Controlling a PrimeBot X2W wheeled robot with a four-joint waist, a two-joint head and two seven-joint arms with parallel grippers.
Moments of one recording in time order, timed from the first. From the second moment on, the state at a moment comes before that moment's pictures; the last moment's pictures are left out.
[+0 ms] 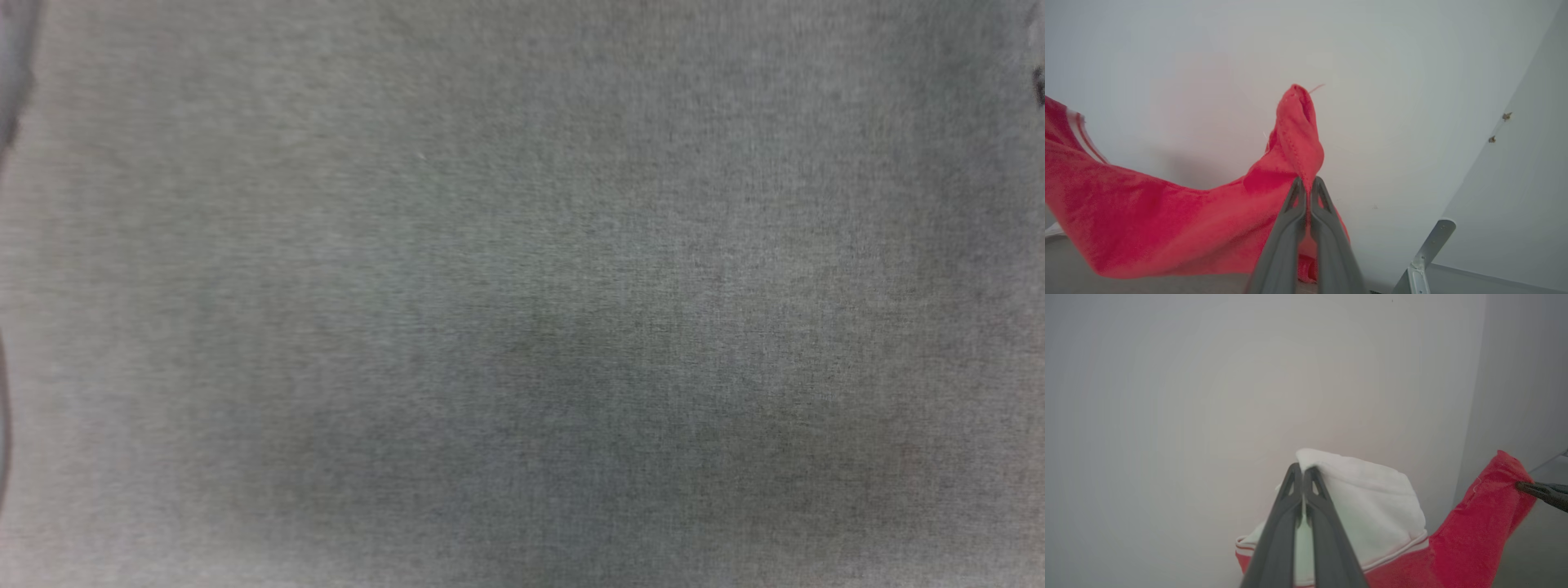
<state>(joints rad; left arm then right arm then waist) -1.77 0.39 -0.78 0.89 -0.75 -0.13 -0.25 -1.61 -0.14 0.11 1.17 0.09 0.13 -0.26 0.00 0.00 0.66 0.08</state>
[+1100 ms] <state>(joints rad) -0.61 0.87 -1.19 -0.02 -1.09 0.20 -0.20 -0.47 -0.59 0.49 0.59 0.79 0.13 -0.13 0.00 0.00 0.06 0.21</state>
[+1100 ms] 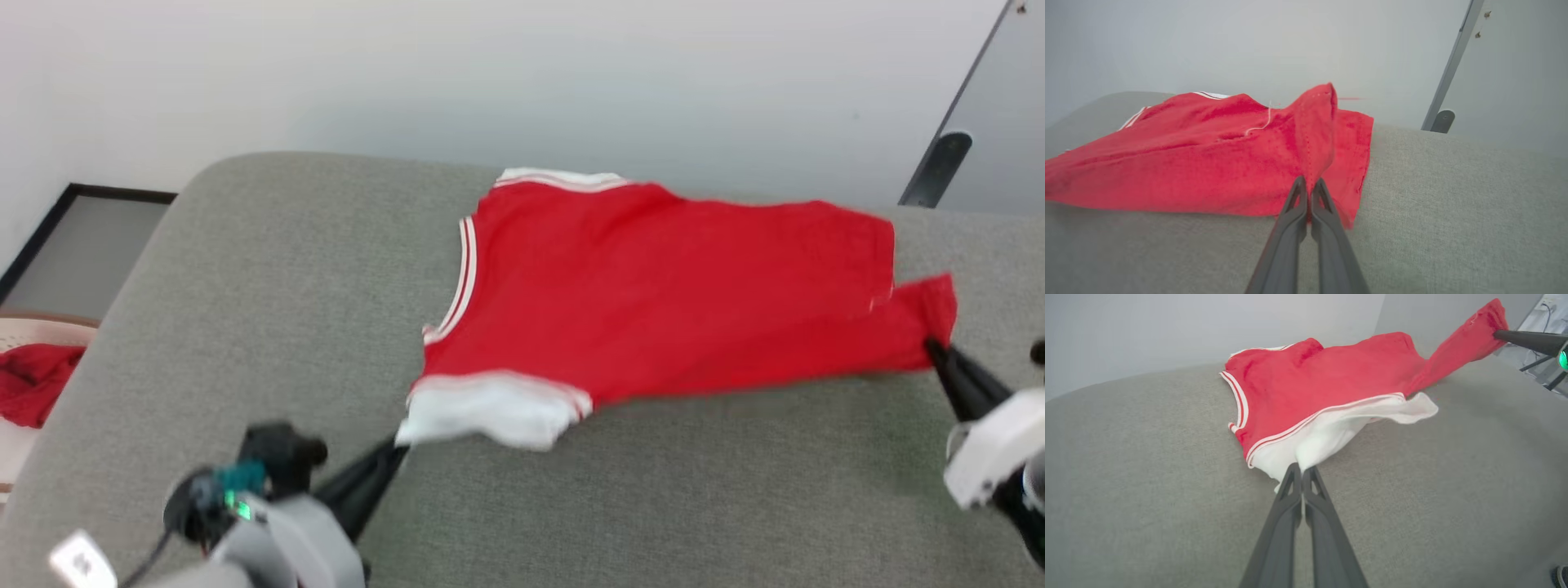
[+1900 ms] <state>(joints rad) -0.30 1.02 -1.21 -0.35 -1.15 0.46 -0.23 0.12 -0.49 0.13 0.21 0.55 0.13 -0.22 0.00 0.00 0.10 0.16</state>
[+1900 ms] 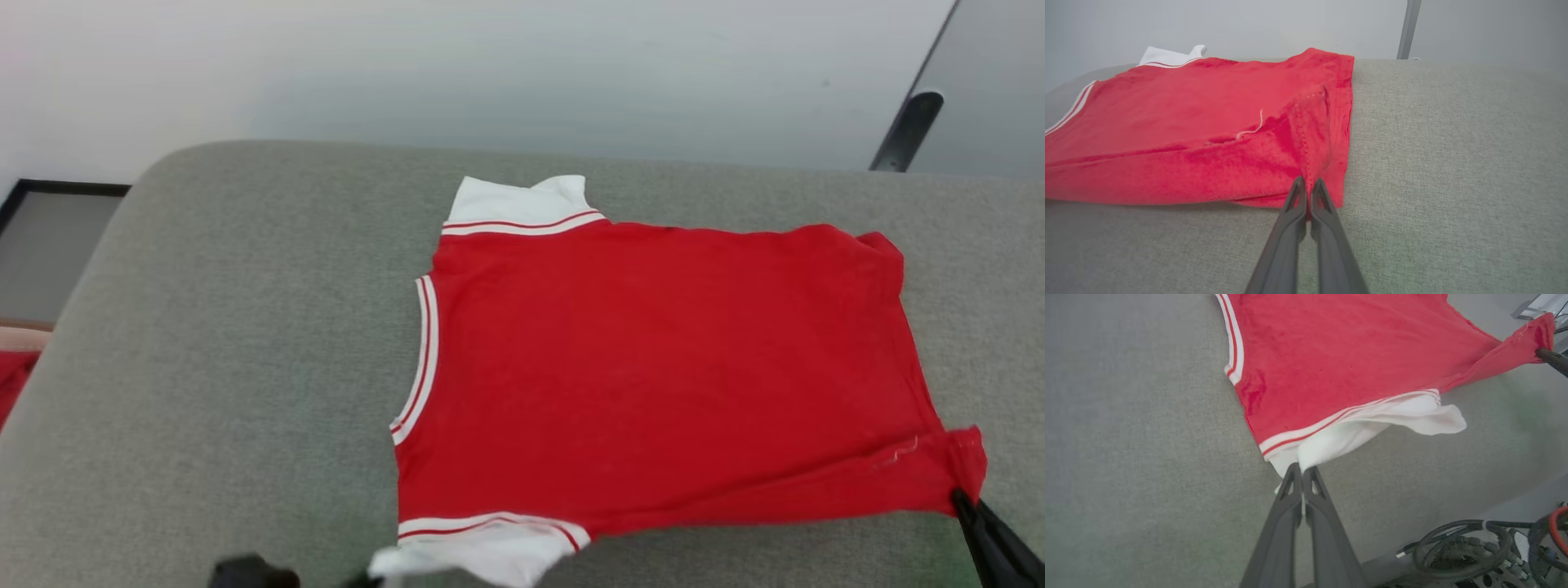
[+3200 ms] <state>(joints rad) -1.07 0.68 -1.28 0.35 -1.04 -0.13 0.33 -0.27 -0.33 -0.02 0.29 0.35 0.13 0.33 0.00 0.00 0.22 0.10</state>
